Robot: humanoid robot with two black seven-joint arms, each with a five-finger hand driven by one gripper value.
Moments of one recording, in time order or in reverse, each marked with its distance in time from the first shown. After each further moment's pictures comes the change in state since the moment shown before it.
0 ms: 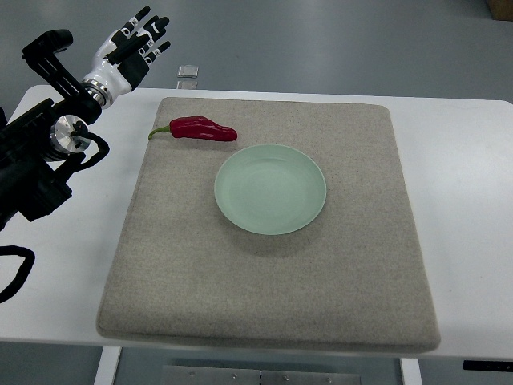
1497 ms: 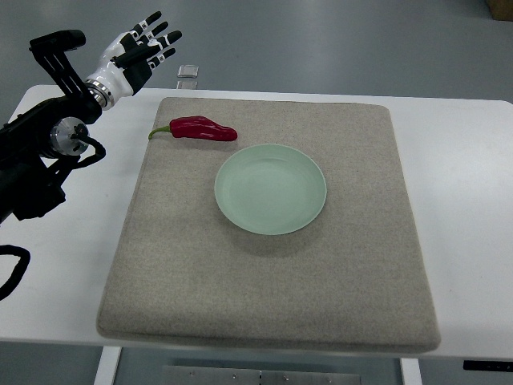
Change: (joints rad) left arm -0.002 0.015 0.019 -0.015 0.229 0.001 0.000; right arm 0.001 0.000 0.000 0.000 0.000 0.000 0.000
